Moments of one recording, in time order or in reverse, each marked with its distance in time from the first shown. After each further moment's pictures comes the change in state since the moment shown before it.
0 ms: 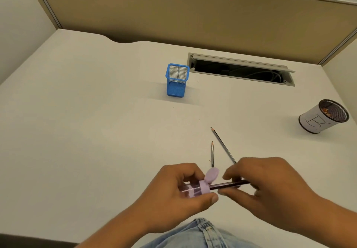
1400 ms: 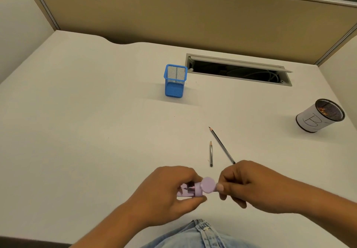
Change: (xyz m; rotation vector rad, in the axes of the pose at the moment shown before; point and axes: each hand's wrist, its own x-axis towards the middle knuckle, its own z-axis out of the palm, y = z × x) left_hand 0.010 -0.038 -0.004 0.481 0.029 0.325; right_hand 0.018 0.009 0.010 0.565 -0.577 0.447
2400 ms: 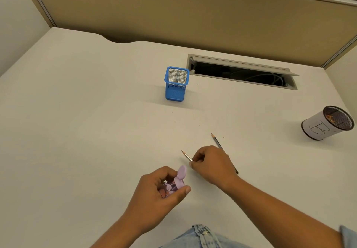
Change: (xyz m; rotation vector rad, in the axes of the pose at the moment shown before) left_hand 0.005 -0.026 0.007 -0.459 0.260 -0.451; right_hand 0.143 0.030 0.030 -0.047 0.530 0.206
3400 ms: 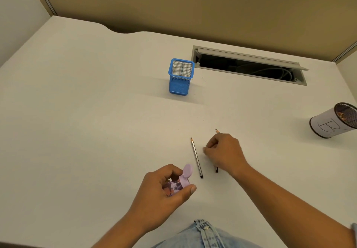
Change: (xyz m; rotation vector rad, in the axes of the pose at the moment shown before) left_hand 0.001 -0.009 0.004 -0.010 -0.016 -0.001; right_hand 0.028 0.016 -0.009 0.078 0.102 0.066
